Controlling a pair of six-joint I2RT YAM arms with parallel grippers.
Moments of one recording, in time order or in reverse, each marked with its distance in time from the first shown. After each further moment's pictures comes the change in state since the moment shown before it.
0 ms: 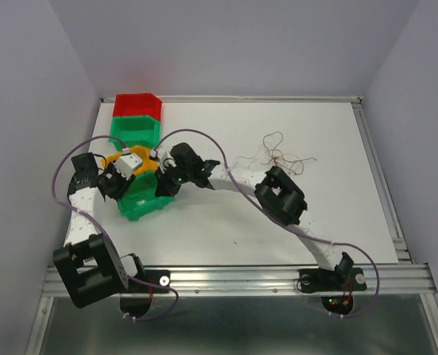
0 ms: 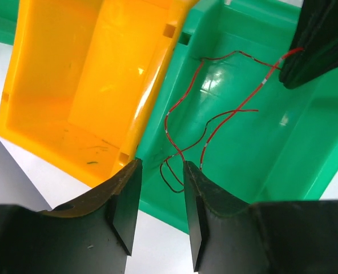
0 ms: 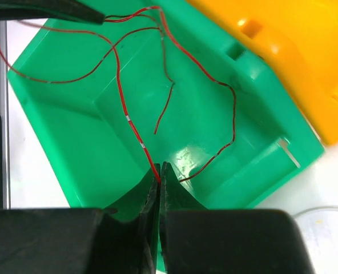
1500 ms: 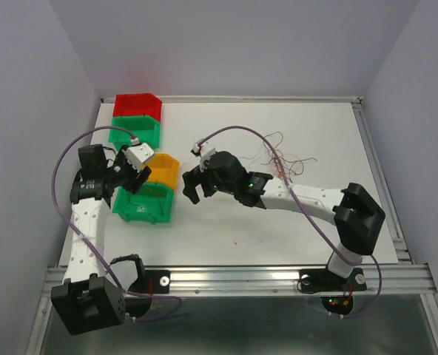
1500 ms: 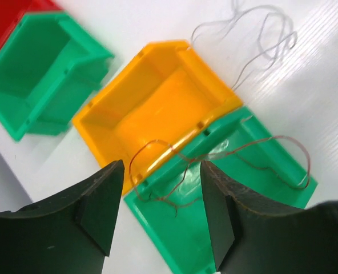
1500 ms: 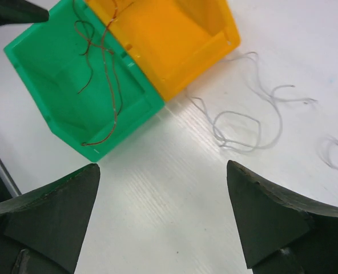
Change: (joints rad) left arm -0.112 -0.201 0.098 -0.097 0.144 -0.129; right arm 0.064 -0.706 -0.676 0.047 0.608 0.124
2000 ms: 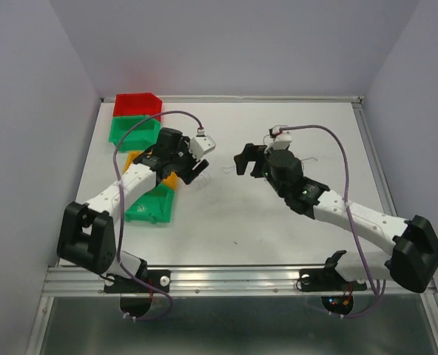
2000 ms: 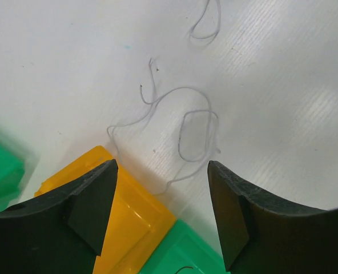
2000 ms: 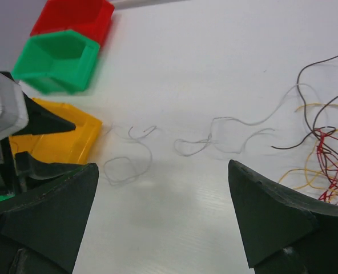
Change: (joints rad) left arm -0.637 0.368 0.101 0.275 -0.367 -0.331; right arm -0.186 -0.444 -0.379 0.131 0.345 0.202
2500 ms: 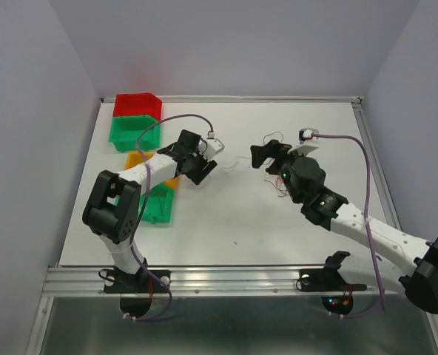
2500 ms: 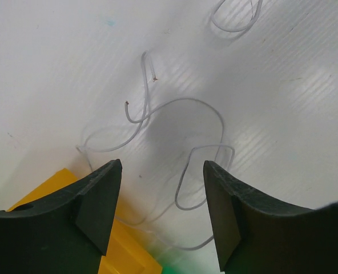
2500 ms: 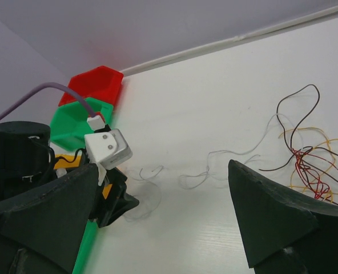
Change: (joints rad) left arm -0.081 0.333 0.113 0.047 -0.182 -0.146; right arm -0.061 -0.237 -0.149 0.127 0.148 0.081
